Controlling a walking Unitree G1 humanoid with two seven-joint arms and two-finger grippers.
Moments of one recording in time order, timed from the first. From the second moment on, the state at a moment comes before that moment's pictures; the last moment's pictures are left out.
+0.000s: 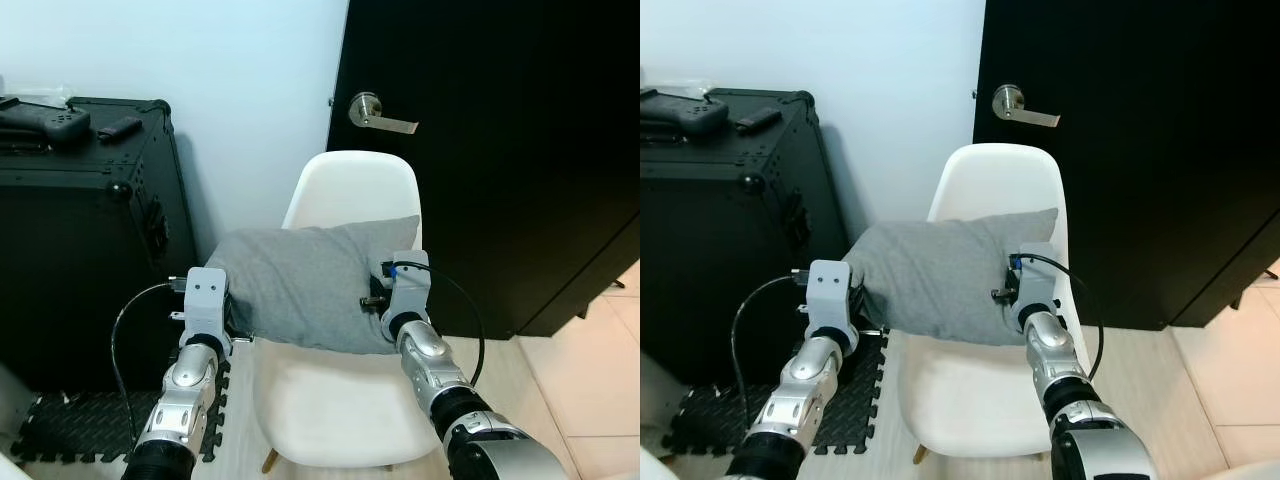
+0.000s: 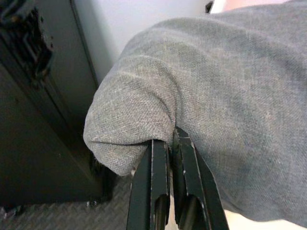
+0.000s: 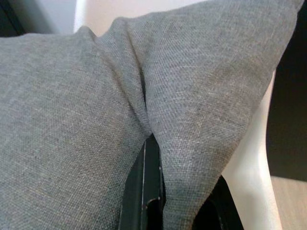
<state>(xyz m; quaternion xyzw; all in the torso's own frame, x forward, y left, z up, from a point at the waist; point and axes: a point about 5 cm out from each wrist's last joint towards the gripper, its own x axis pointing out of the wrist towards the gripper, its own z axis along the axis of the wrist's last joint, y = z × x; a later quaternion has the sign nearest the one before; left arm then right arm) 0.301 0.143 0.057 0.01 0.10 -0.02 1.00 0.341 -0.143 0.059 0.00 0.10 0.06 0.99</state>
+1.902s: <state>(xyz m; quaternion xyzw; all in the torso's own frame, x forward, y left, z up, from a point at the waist) 0.303 0.135 0.052 0.01 0.11 -0.04 0.99 0.340 -0.152 0.057 0.00 0.11 0.06 0.99</state>
